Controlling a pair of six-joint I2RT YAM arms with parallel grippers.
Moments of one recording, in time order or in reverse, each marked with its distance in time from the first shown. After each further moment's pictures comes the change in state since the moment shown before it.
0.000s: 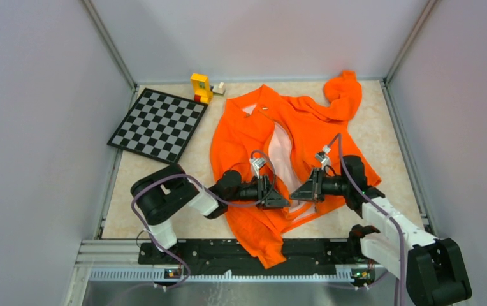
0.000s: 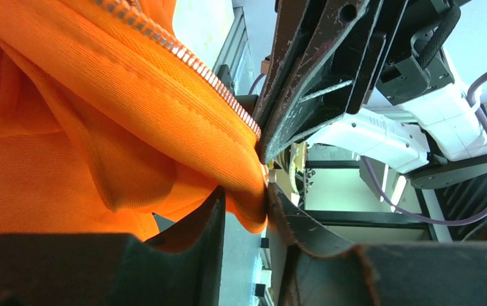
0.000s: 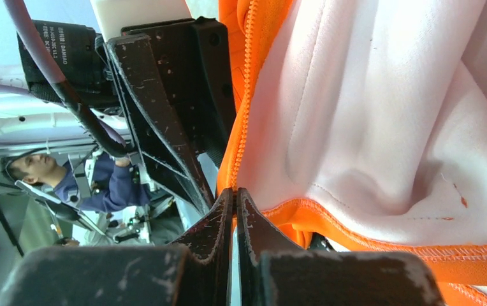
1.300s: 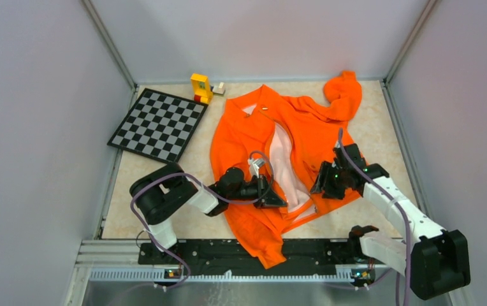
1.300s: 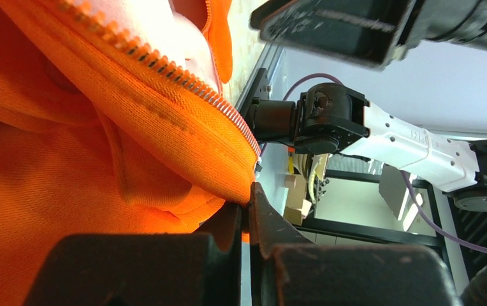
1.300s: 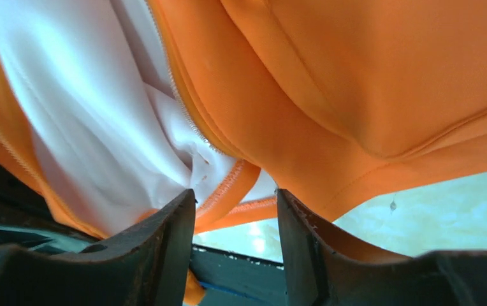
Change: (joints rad) left arm 0.032 -0.002 0.028 -0.179 -0.006 0.053; right arm 0.014 0.099 0.354 -0.735 0.744 -0.199
